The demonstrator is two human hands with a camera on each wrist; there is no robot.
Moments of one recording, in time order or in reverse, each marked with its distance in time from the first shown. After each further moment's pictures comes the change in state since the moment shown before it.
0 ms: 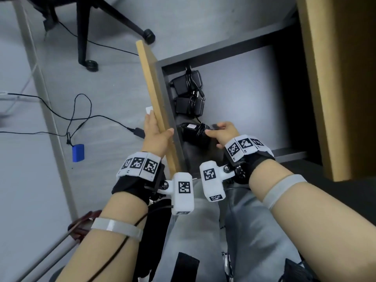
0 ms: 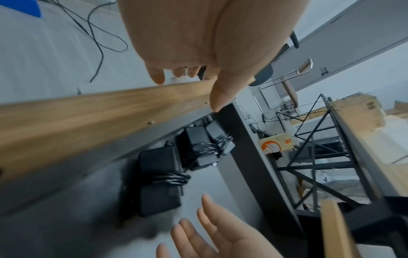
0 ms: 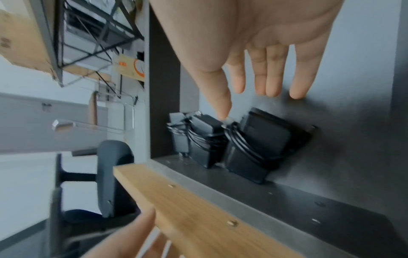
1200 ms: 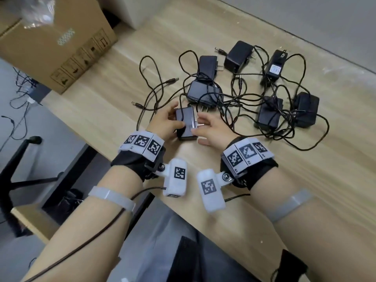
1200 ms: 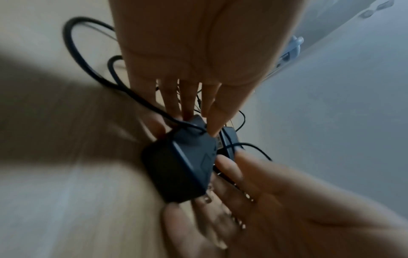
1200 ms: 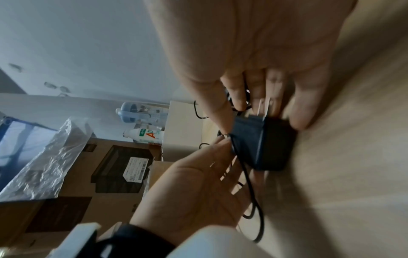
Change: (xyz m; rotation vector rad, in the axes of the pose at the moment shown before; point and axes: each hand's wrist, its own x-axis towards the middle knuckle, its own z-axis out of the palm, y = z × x) left_hand -0.239 0.243 0.387 0.440 -0.726 0.516; right_hand -0.188 0.078 -0.417 0.558 0.269 -0.399
